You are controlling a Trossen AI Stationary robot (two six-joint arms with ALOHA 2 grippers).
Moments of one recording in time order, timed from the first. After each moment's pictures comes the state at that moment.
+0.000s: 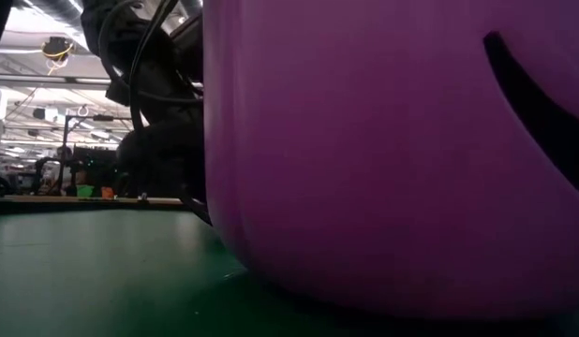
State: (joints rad) left arm -0.10 1.79 0.78 0.15 -0.06 0.08; right arm 0.66 1.45 1.11 -0.18 0.75 0.33
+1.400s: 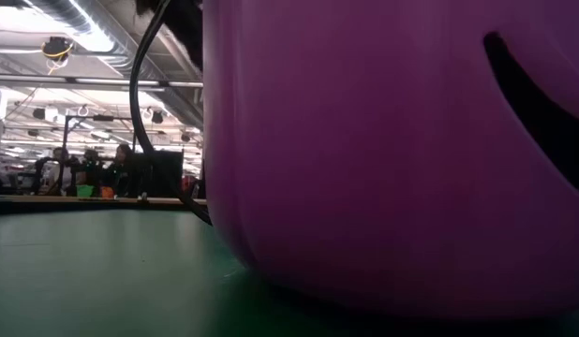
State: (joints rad) left arm 0.28 1.35 1.05 -0.37 -0.22 0.36; right arm 0.66 1.45 1.11 -0.06 0.76 0.34
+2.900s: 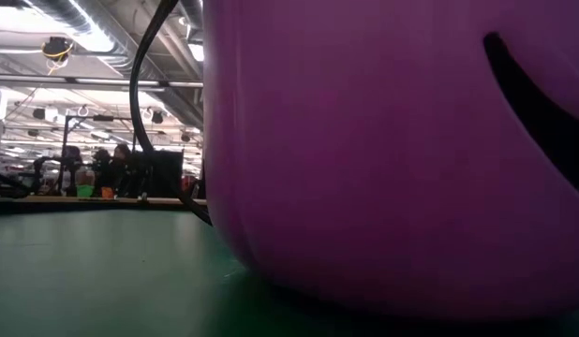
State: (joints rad) left arm -0.94 1.41 0.91 -0.52 -0.23 -0.66; right arm 0.65 1.46 1.11 -0.11 0.85 0.47
